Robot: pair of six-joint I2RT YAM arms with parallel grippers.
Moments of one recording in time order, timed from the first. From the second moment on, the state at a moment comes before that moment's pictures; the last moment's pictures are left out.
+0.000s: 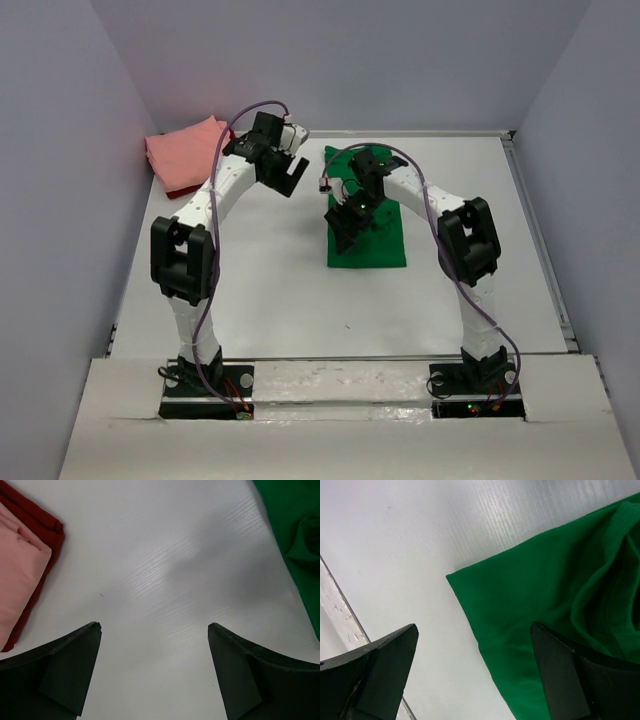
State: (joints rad) left arm -0.37 1.90 1.75 -0.76 -0.05 0.25; right arm 0.51 2.17 1.84 -1.02 -0.63 -0.41
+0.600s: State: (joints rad) left arm -0.31 1.90 1.75 -0.76 0.02 0.24; right arm 0.51 2.17 1.82 -0.96 -0.60 -0.45
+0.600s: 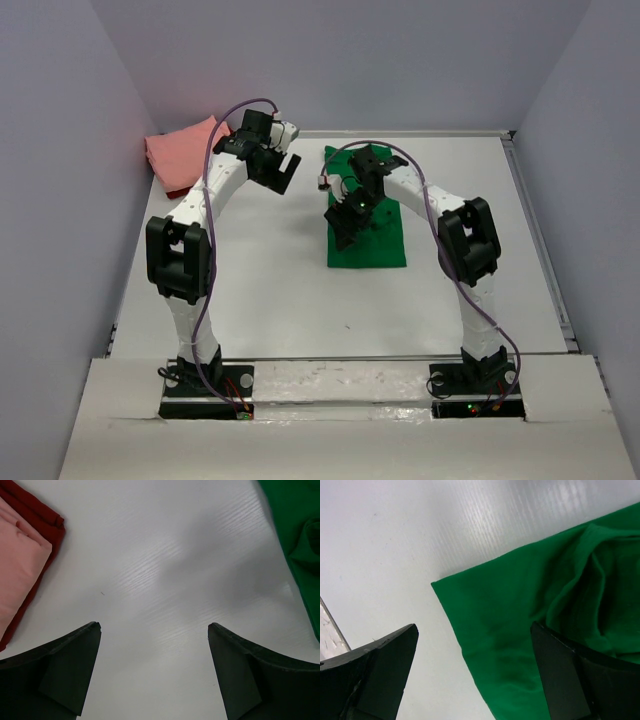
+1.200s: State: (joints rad) left arm -0.30 1.89 1.74 -0.76 0.02 0.24; right arm 0.51 2.23 1.88 -0.97 -0.57 -0.47
